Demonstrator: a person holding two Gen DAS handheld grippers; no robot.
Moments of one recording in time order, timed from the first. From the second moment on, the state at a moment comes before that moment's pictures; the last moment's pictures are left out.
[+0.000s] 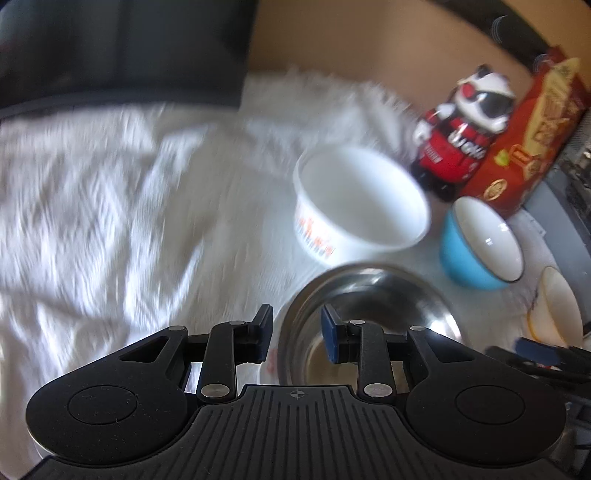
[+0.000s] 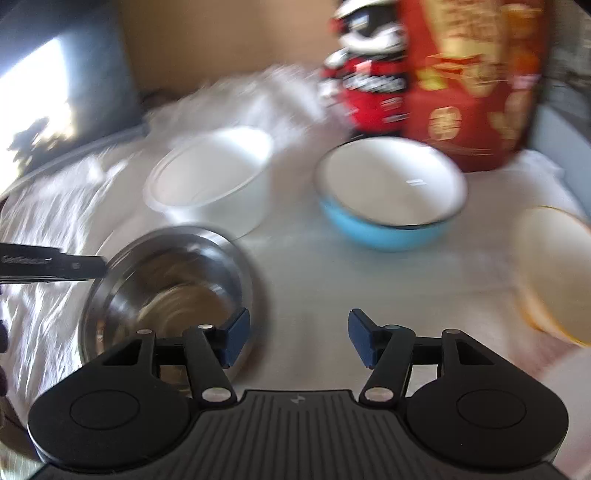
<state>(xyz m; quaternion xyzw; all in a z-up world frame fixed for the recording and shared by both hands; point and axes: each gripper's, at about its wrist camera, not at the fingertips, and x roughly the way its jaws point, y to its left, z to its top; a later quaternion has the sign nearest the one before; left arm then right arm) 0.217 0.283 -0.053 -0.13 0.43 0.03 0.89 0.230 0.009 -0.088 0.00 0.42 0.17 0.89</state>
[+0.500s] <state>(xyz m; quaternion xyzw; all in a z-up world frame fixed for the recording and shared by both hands) 0.257 0.132 -0.053 -0.18 0.47 -0.23 0.83 0.180 -0.165 -0.062 0.07 0.38 -0.04 0.92</state>
